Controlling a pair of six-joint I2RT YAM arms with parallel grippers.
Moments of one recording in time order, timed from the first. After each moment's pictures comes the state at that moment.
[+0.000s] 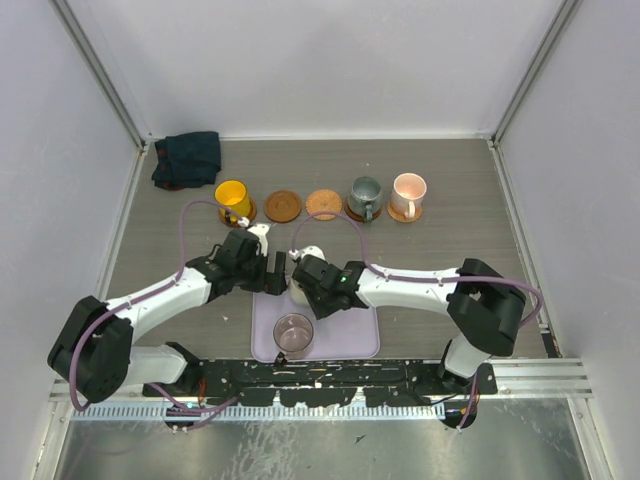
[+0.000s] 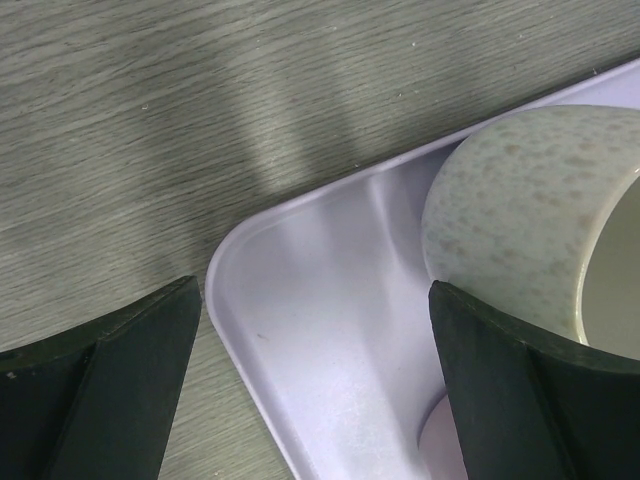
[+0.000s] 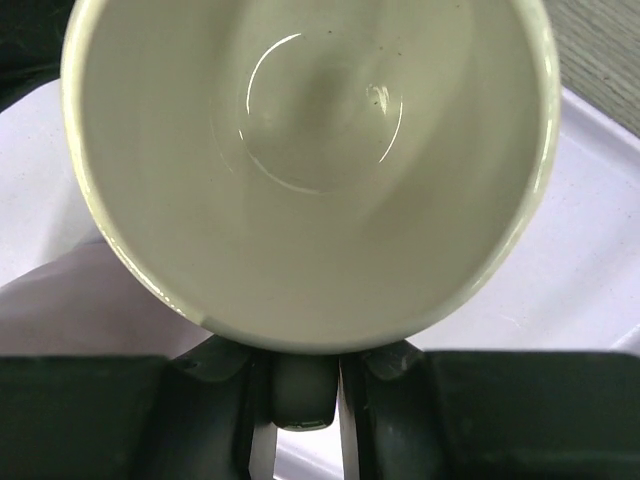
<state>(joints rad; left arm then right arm) -0.59 1.27 0.63 -0.26 0.05 -0.38 1.09 1.62 0.98 -0.46 0.16 0.52</state>
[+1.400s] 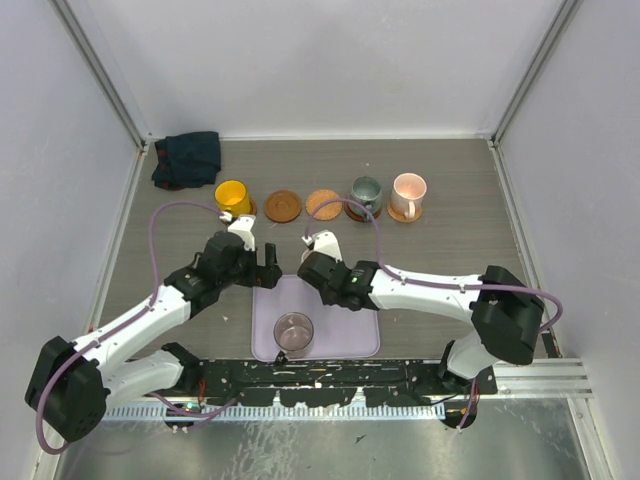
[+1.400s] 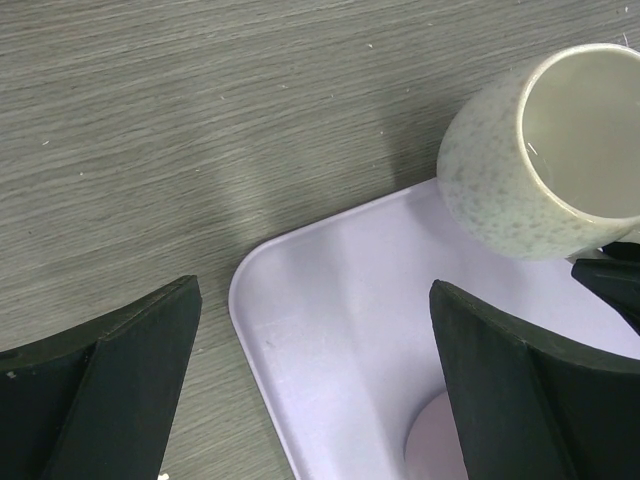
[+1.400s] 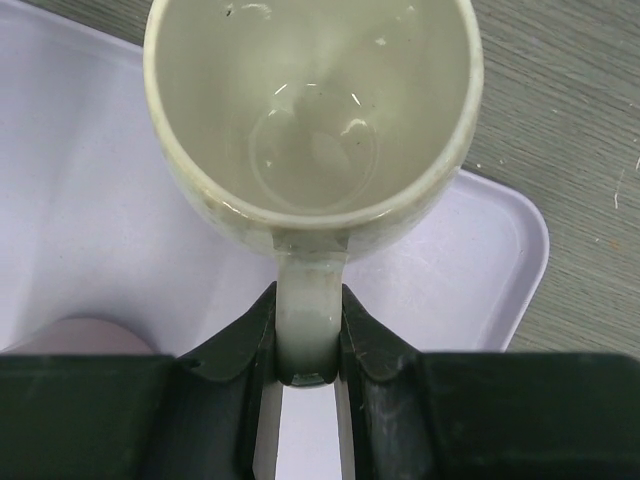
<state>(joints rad) -0.59 1.03 0.58 -0.21 -0.04 -0.38 1.10 1.53 0.98 -0.49 0.44 0.58</state>
